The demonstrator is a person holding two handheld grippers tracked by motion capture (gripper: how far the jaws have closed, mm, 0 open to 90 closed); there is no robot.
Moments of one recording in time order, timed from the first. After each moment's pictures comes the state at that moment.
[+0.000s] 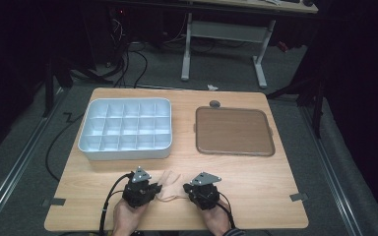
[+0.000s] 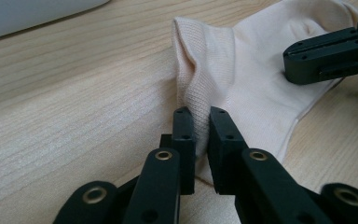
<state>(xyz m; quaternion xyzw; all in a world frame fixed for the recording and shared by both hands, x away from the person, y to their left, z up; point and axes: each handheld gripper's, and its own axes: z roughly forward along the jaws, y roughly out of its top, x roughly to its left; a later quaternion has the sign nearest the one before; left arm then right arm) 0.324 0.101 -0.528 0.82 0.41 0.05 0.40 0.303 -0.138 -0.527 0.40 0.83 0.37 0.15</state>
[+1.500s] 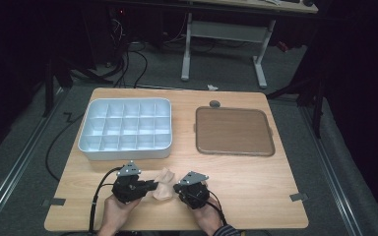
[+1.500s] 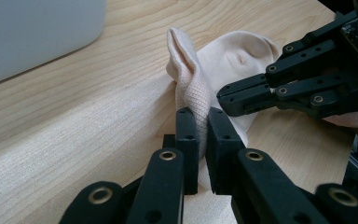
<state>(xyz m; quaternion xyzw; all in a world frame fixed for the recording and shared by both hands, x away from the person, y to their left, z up) 0.330 0.128 -0.502 0.82 0.36 0.00 0.45 0.309 -0.110 -0.527 0.37 0.85 0.36 0.14</state>
